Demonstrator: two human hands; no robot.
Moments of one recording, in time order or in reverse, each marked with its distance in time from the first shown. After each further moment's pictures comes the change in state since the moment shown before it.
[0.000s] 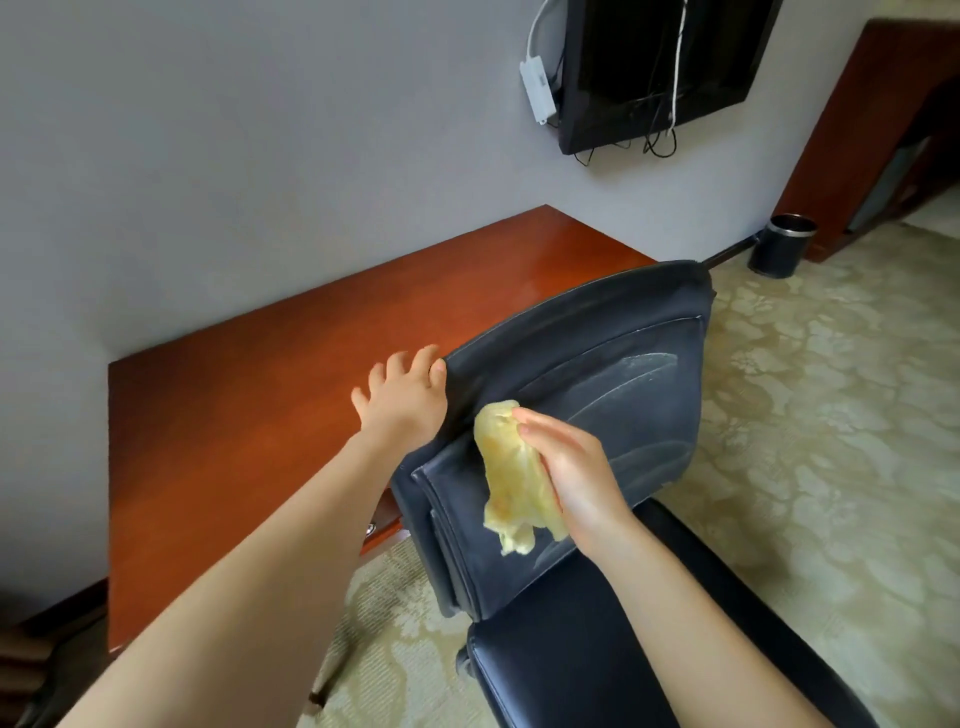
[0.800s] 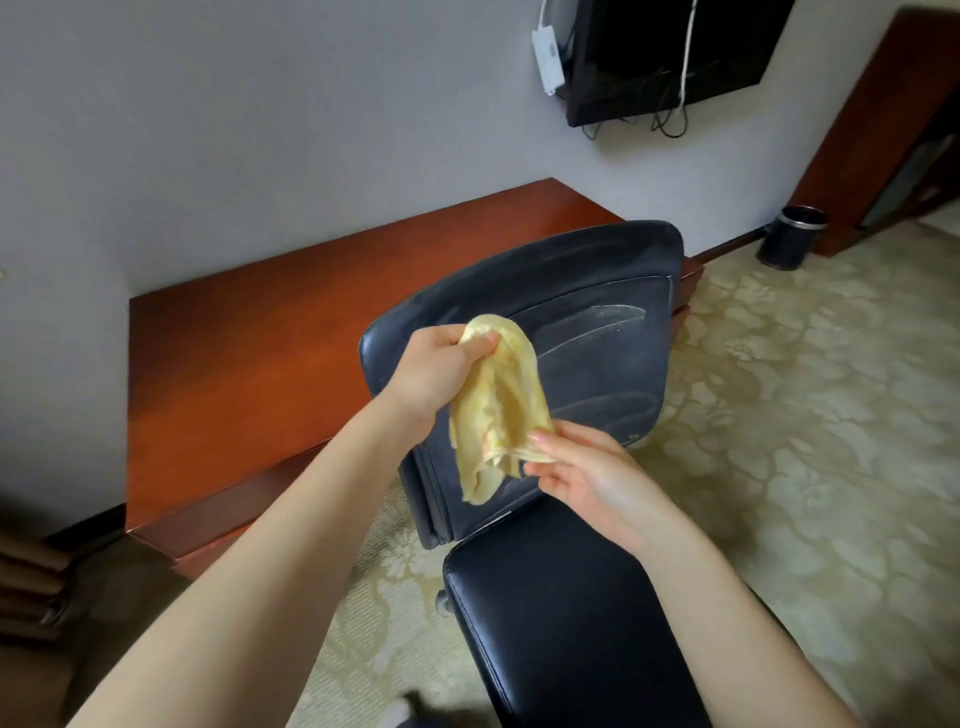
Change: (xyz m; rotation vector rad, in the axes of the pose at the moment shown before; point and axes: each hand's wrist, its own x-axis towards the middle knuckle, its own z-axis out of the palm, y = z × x) left_hand -0.123 0.057 -0.001 -1.014 -0.074 0.002; right_hand -0.078 0.016 -0.083 -0.055 -0.418 0.089
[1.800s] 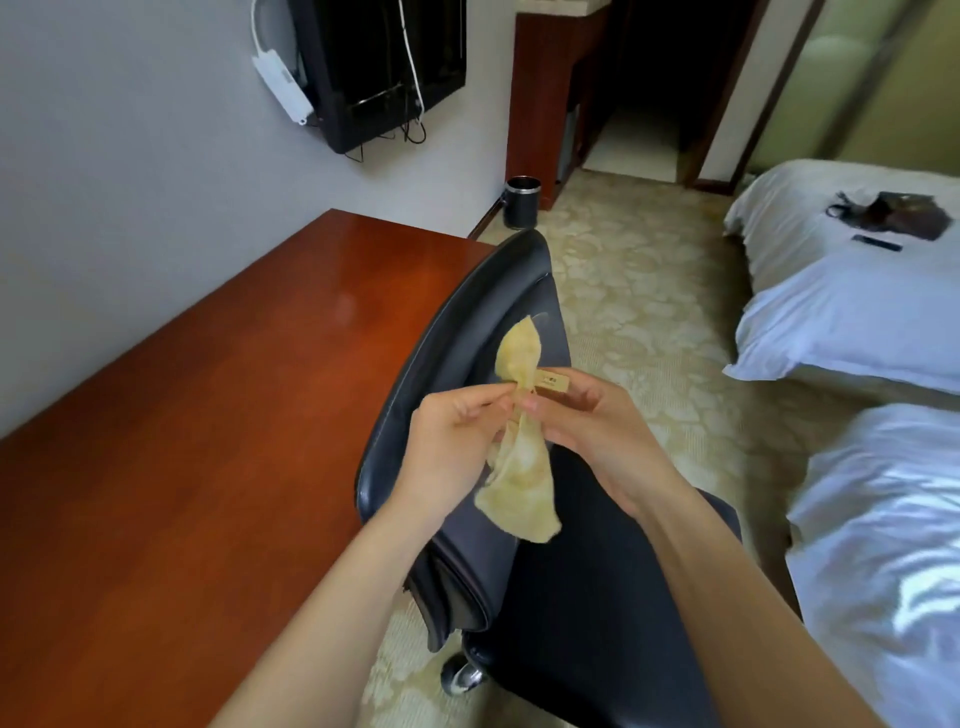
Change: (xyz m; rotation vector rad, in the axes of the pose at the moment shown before) left_hand 0.089 -0.002 -0.050 0.022 -0.674 0.298; right_hand 0.073 -0.048 0.082 -0.043 0.723 -0.432
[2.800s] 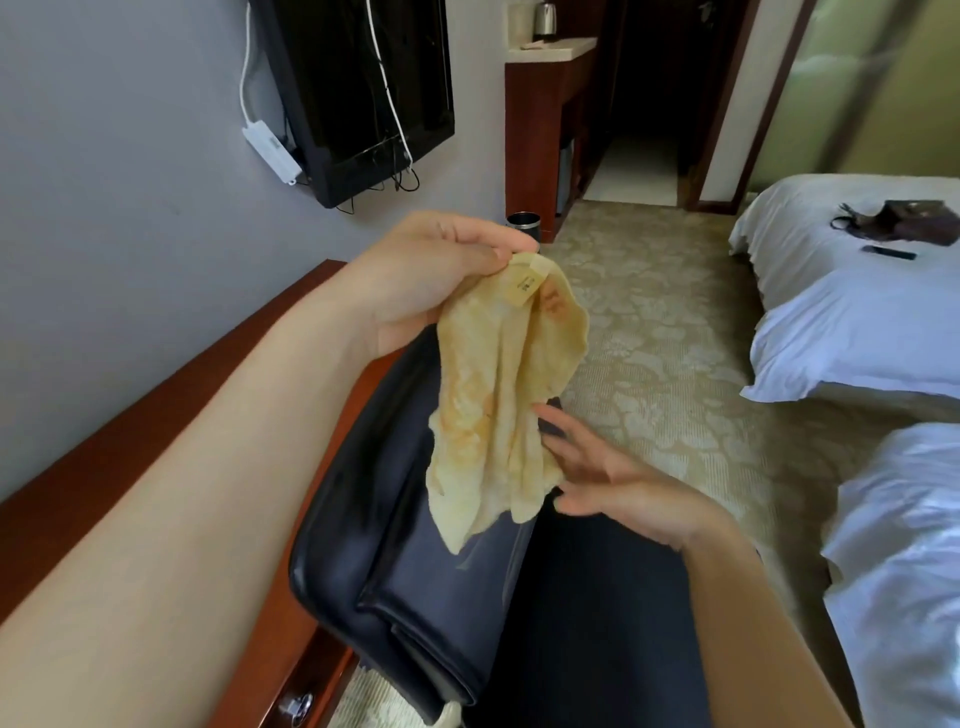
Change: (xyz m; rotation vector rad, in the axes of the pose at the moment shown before) left_hand 0.101 0.132 0.014 0.101 -0.298 0.024; right_hand 0.010 0.007 -0.085 -0.117 -0.430 0.115
